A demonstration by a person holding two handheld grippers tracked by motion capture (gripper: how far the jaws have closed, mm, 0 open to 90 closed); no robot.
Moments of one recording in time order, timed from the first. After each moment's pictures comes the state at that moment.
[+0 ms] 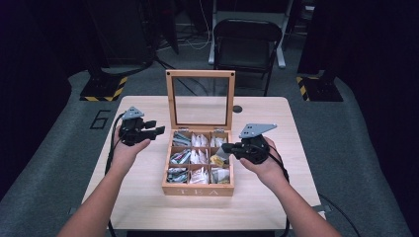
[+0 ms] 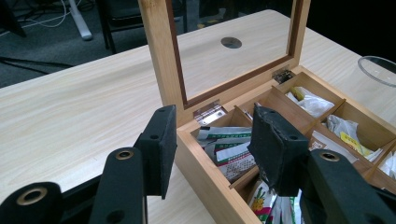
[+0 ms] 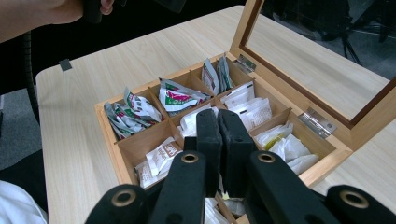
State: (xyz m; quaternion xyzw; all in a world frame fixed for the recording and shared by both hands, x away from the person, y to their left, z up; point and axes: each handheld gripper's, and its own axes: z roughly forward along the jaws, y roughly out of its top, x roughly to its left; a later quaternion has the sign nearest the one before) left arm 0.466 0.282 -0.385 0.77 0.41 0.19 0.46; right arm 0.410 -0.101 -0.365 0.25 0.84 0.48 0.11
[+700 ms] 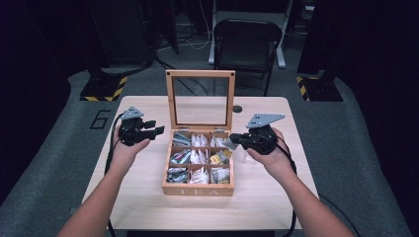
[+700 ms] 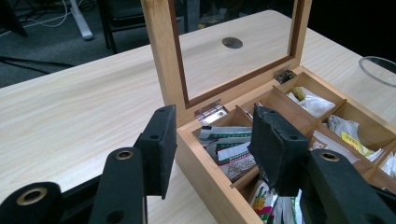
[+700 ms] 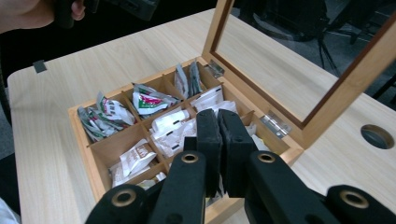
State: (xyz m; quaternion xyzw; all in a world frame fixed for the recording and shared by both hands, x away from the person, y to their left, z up) left arm 0.466 0.284 -0.384 0.77 0.41 0.19 0.46; right arm 0.424 -0.118 -0.345 0.26 0.84 0.46 0.14
